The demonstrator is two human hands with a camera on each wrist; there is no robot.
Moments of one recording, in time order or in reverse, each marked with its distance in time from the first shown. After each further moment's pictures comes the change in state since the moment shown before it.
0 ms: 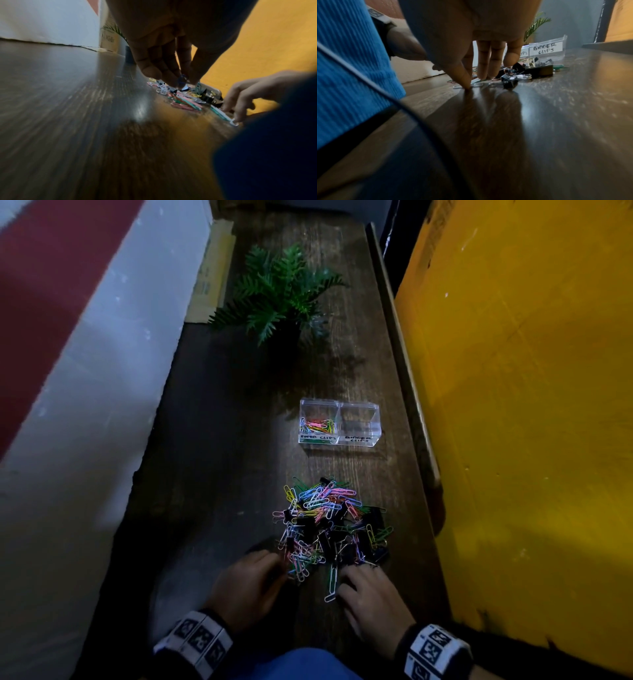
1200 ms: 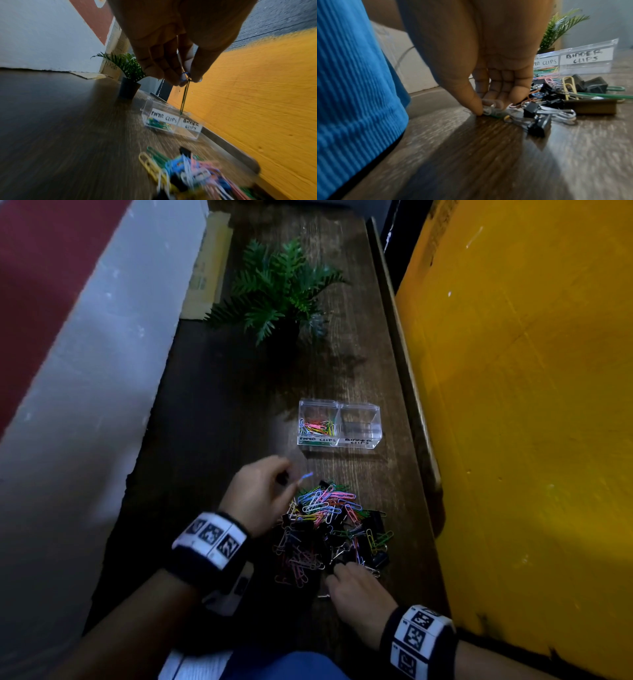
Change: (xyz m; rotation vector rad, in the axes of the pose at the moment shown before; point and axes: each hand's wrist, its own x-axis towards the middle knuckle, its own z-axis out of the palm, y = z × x) left_hand 0.111 0.027 -0.078 -0.143 0.262 0.072; right_hand 0.045 -0.015 -0.028 -0.076 -0.395 0.014
